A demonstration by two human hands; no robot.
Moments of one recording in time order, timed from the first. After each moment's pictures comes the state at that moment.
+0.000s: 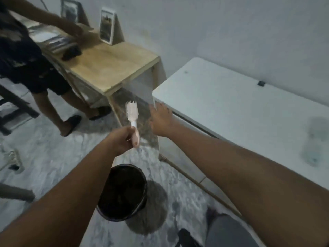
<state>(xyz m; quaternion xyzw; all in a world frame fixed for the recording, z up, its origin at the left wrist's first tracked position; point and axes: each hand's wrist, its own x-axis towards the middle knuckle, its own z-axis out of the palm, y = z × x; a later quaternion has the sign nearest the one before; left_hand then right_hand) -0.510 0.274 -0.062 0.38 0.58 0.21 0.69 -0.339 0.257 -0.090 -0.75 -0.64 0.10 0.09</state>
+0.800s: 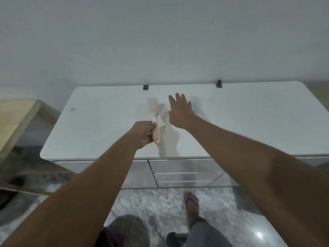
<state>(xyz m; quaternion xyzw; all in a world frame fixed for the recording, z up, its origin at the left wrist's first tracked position) -0.165 0.138 -0.018 0.55 0.41 -0.05 0.73 -0.041 0.027 -0.041 -0.95 -0.29 0.06 0.09</state>
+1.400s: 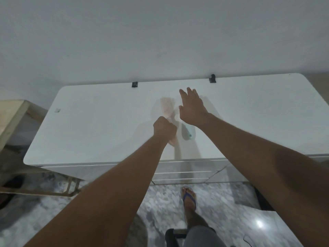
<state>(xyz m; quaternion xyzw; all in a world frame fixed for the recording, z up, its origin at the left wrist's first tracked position) -0.083 0.051 -0.069 0.83 0.36 -0.06 0.42 0.009 -0.044 -0.049 -0.95 -0.26 0.07 0.14</state>
